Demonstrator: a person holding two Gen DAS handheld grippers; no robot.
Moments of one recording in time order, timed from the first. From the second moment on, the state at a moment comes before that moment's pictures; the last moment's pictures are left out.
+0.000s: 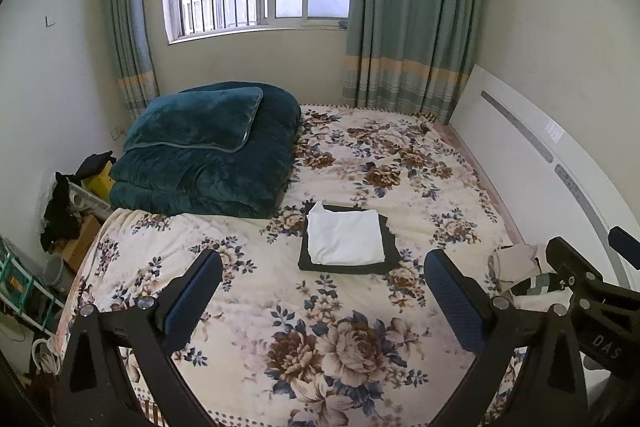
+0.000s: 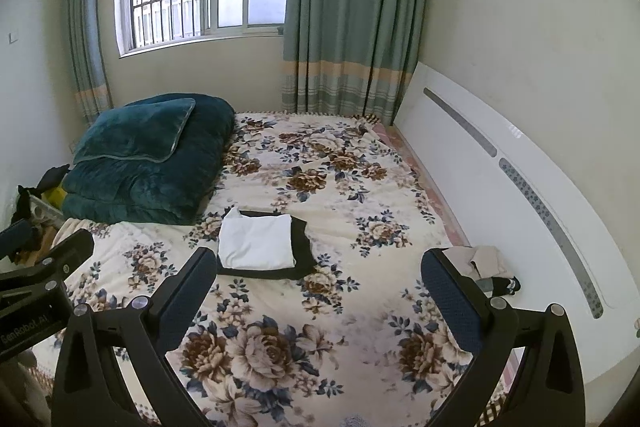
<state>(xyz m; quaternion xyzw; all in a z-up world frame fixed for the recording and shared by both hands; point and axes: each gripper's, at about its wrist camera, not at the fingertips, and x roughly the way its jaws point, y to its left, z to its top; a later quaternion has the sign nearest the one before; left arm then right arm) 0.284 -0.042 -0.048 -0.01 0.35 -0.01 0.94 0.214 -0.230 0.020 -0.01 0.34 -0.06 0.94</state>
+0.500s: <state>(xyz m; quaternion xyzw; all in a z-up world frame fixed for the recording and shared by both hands) 0.285 -0.041 -0.047 -0.01 0.35 -0.01 0.94 0.217 -0.222 0.024 -0.01 0.34 -0.05 0.94</state>
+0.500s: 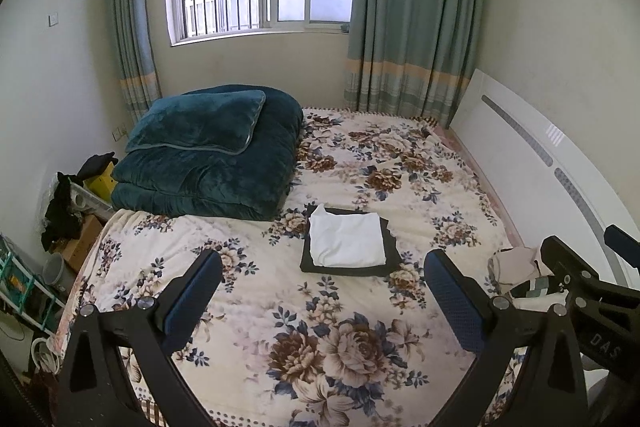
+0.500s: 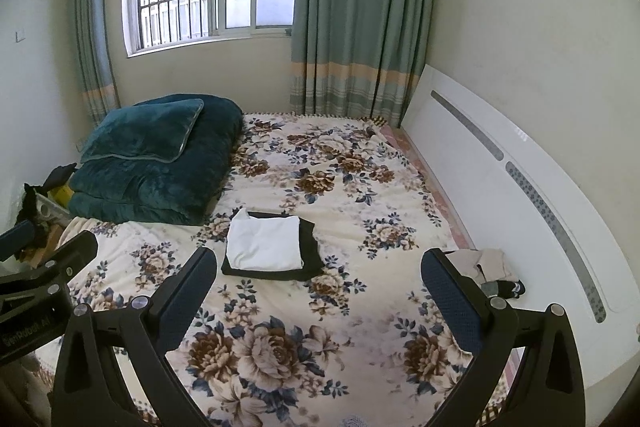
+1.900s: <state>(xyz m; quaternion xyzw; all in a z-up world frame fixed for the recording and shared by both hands) 0.283 -0.052 -0.025 -0.01 0.33 0.00 0.94 0.207 -0.220 0.027 0.00 0.33 -0.04 0.94</state>
